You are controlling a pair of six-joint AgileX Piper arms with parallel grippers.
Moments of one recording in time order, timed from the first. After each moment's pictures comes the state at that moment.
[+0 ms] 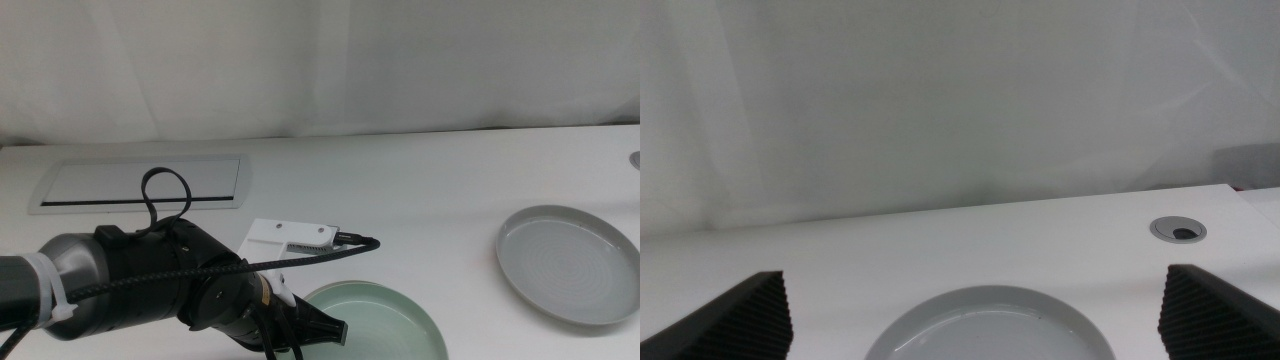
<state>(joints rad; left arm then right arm) -0.71 1.68 -0.83 -0.02 0.45 -0.42 0.13 0.11 -0.02 0.10 0.07 -0.02</state>
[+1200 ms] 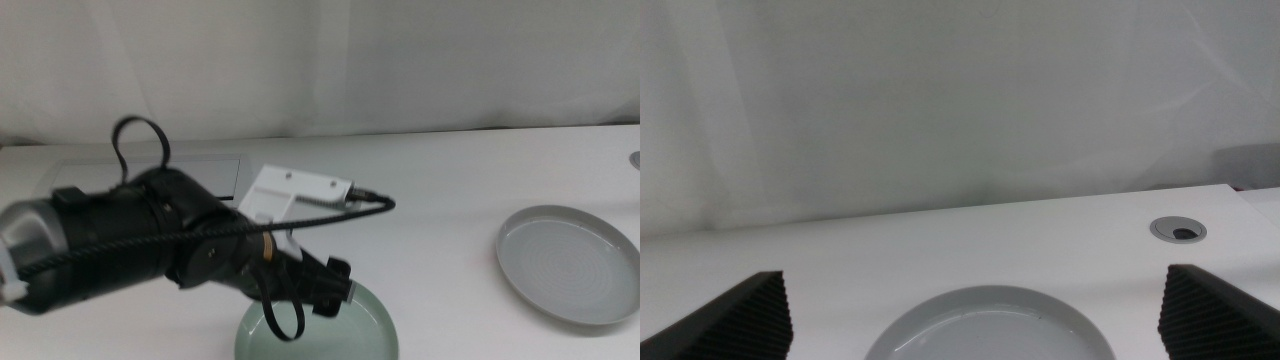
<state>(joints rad) -0.71 1.60 -0.95 0.08 0.53 -0.38 0.13 0.11 -0.02 0.10 0.07 -0.02</state>
